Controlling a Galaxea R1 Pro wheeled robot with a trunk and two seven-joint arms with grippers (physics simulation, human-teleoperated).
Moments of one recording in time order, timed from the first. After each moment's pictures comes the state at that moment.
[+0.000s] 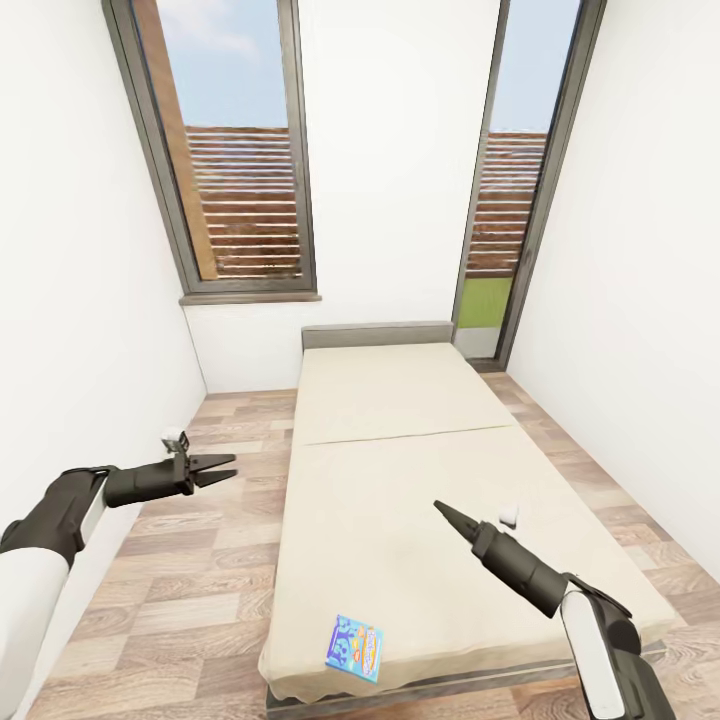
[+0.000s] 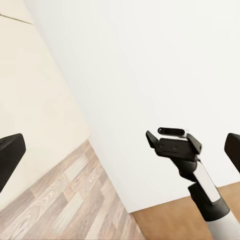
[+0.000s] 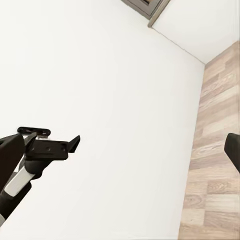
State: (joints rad) left arm -0.86 0.33 0.23 -0.61 -0.02 0.85 -1.56; right arm -0.26 0.05 -0.30 -1.37 -0.53 0.75 0.85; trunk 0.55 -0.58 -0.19
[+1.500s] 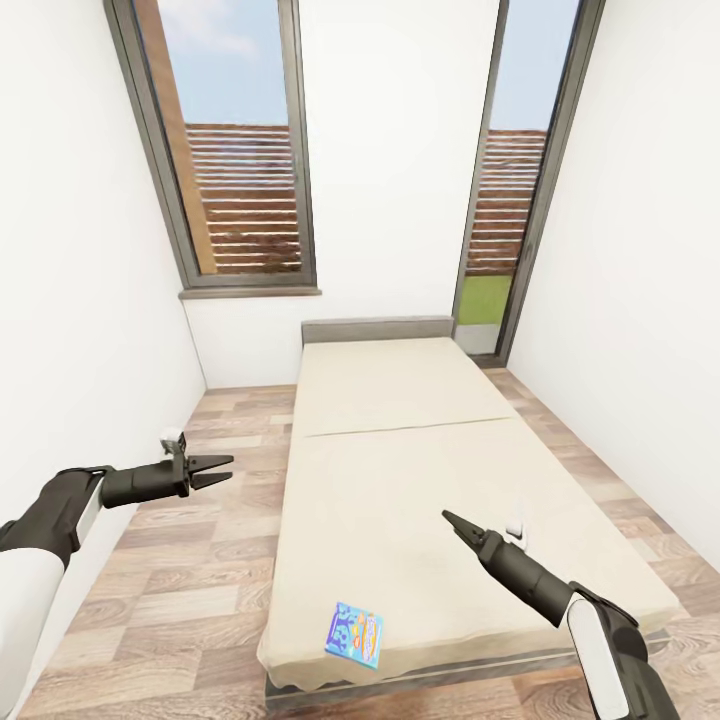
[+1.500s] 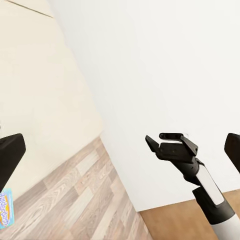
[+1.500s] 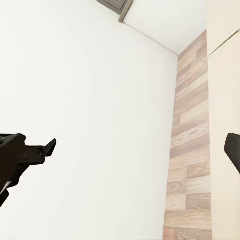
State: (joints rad) left arm -0.86 0.34 0.23 -0.61 -0.03 0.87 -1.52; right arm -0.27 0.03 -0.34 -1.28 -0.52 0.75 0.82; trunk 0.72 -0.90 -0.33
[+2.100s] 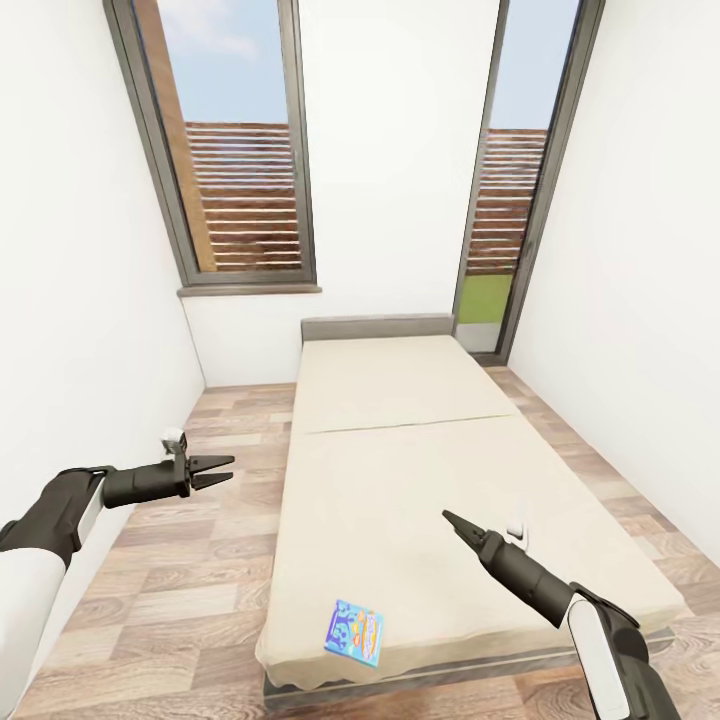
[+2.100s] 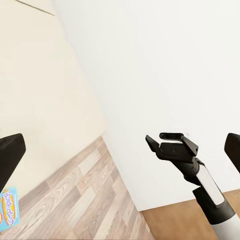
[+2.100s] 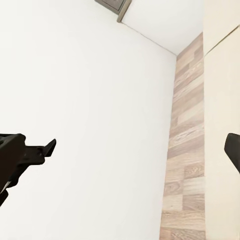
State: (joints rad) left arm -0.86 0.34 0.23 -0.61 -0.03 0.87 -1.52; right arm -0.27 0.03 -0.34 -1.29 -0.52 0.75 0.82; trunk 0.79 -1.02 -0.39
